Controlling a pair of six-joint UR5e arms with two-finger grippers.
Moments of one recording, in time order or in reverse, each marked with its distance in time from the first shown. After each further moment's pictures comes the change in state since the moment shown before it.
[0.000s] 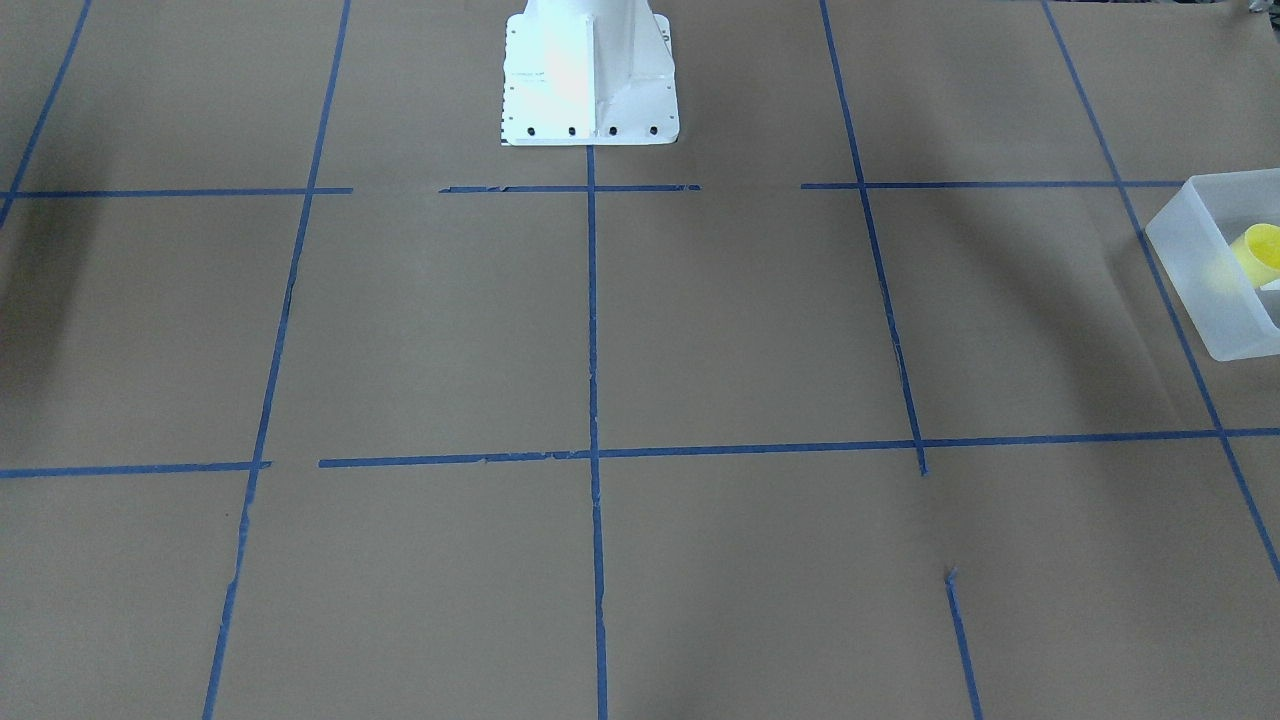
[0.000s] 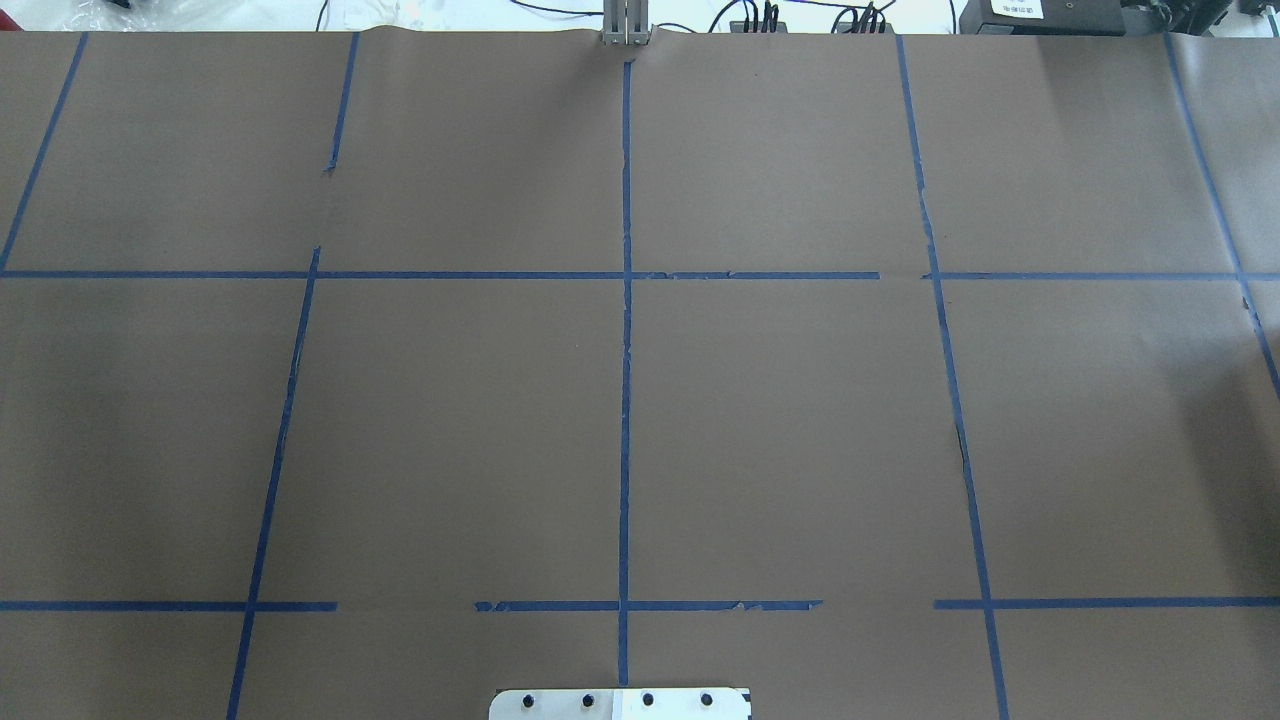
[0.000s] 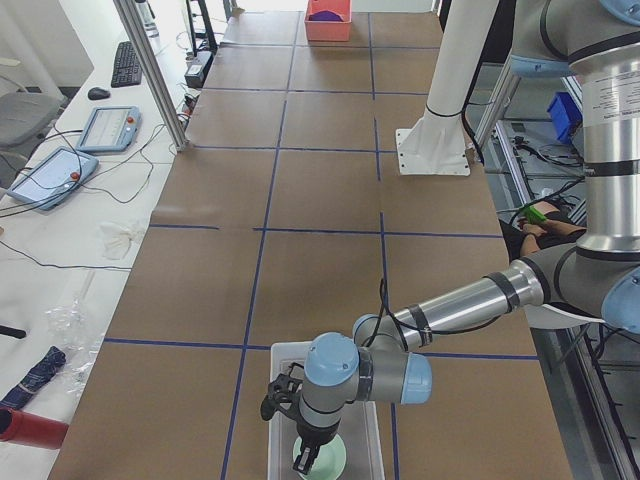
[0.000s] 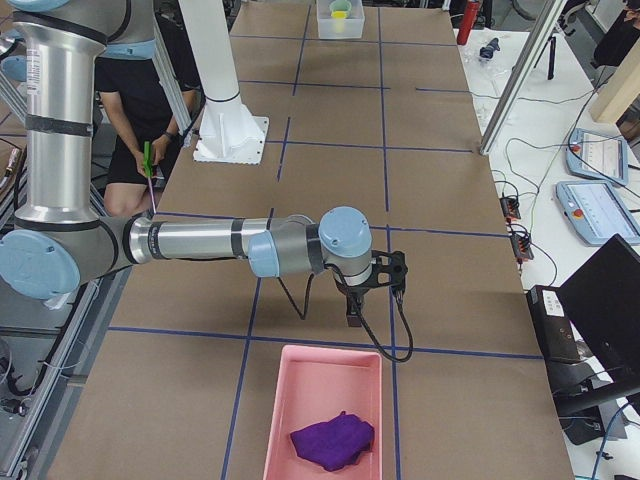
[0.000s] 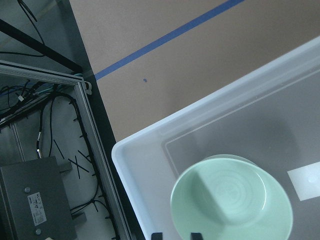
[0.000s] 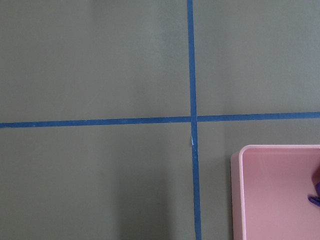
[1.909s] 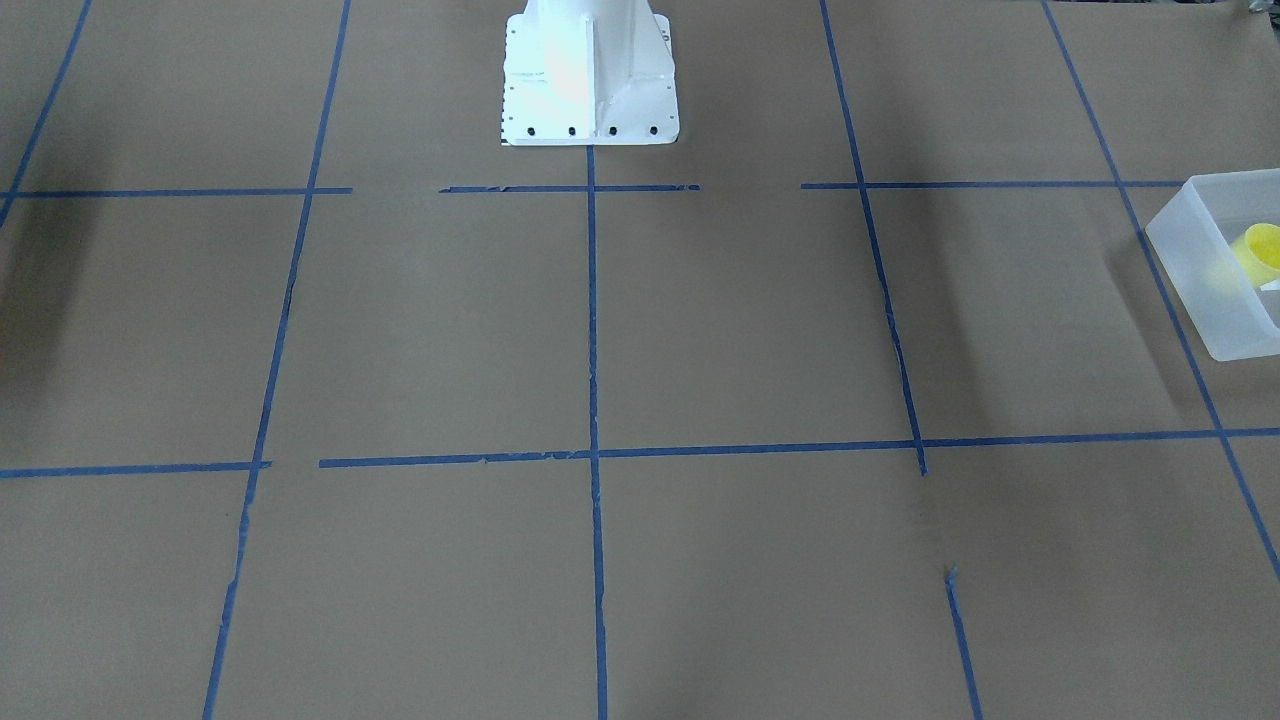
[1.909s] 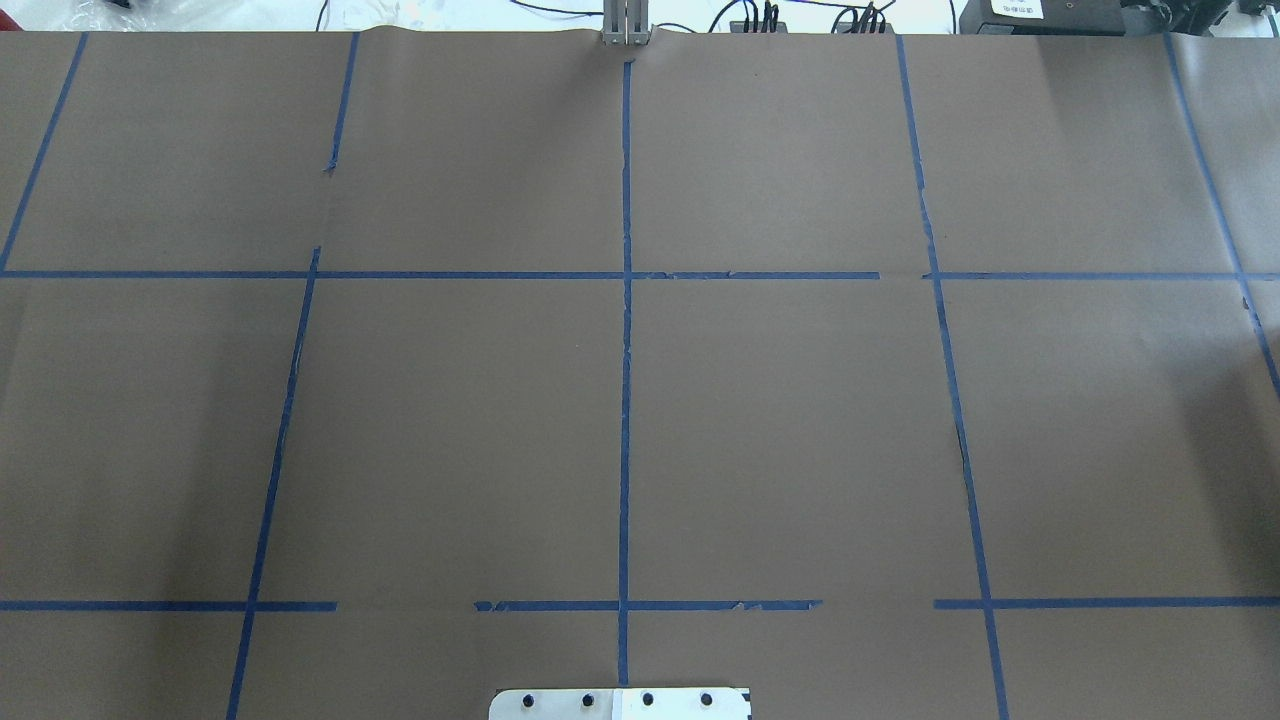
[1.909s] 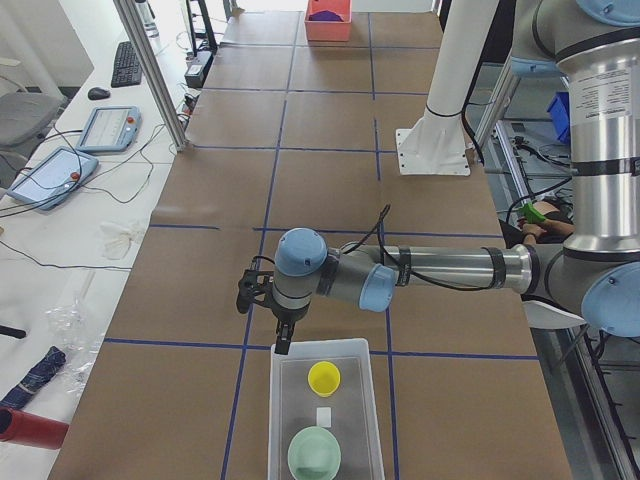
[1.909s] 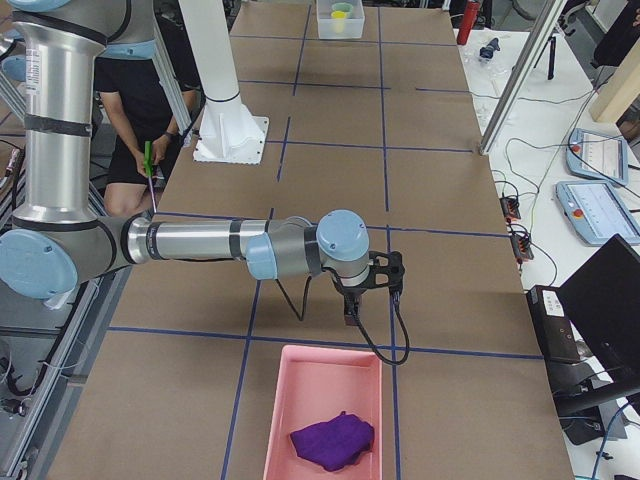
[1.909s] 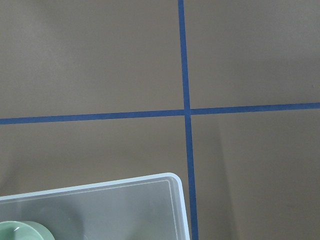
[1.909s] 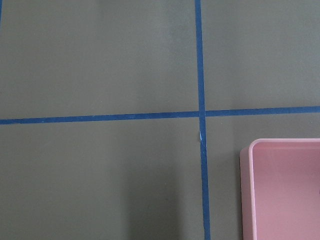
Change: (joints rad) left arm 0.132 -0.025 -0.356 0.232 -0.307 -0.495; right arm -0.001 -0.011 -0.002 0.009 0.032 0.005
